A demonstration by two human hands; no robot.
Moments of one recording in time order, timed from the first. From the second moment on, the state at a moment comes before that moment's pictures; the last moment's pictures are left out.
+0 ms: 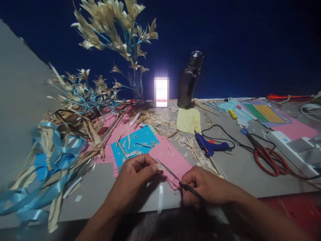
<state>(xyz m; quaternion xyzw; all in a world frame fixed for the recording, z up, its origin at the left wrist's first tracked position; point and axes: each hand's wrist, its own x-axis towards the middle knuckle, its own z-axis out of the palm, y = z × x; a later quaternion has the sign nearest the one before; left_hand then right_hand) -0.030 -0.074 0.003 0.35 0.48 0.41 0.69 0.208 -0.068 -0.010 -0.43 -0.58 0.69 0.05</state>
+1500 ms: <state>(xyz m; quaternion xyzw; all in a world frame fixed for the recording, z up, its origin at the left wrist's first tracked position) -0.001 -0.092 -0.015 0.67 0.47 0.56 0.16 0.172 -0.073 -0.006 -0.47 -0.49 0.54 0.50</state>
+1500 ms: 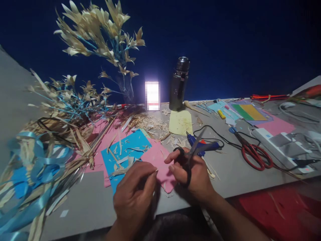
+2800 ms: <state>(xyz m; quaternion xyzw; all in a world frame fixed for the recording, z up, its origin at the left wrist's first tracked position) 0.017 -0.087 -0.022 0.27 0.33 0.45 0.78 0.167 -0.068 -0.022 -0.31 -0.30 0.78 0.46</state>
